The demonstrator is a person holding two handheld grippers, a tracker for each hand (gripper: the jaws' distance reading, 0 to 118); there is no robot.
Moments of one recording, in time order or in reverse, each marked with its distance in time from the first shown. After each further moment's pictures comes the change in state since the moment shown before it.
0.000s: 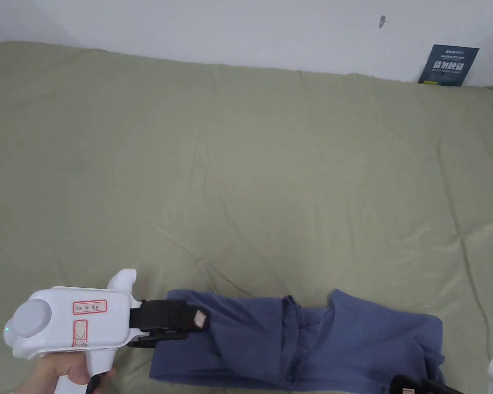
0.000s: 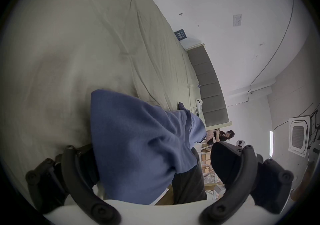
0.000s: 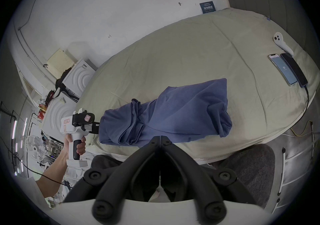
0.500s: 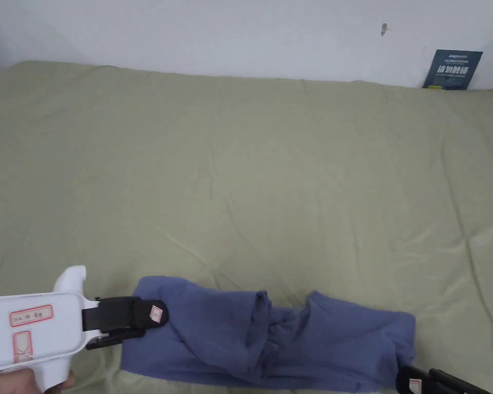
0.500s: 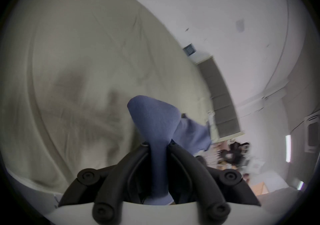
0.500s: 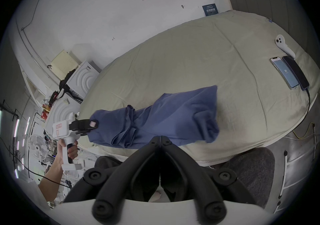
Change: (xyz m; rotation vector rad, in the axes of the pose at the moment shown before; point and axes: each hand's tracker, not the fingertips) left arm 0.040 -0.019 0.088 0.181 0.034 0.006; right arm 0.013 0.006 0.009 0.035 0.054 -0.005
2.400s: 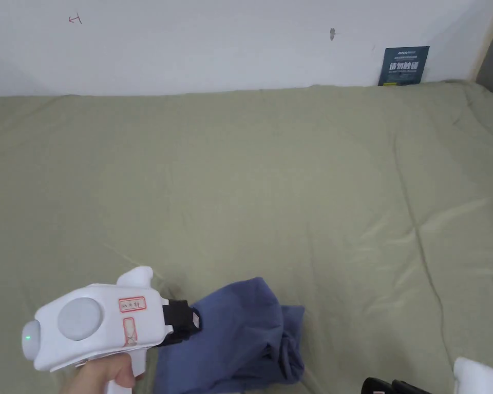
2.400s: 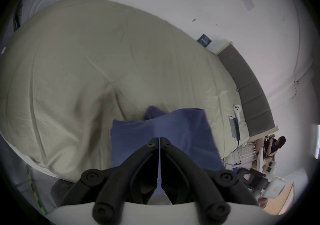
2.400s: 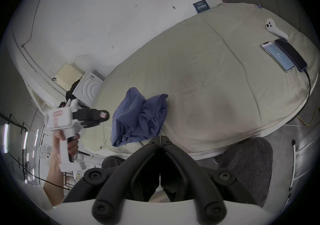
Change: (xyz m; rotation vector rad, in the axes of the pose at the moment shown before) left arm 0.108 -0.028 -0.142 -0.117 0.280 -0.043; right arm 0.037 -0.016 0.024 0.014 0.046 -0.083
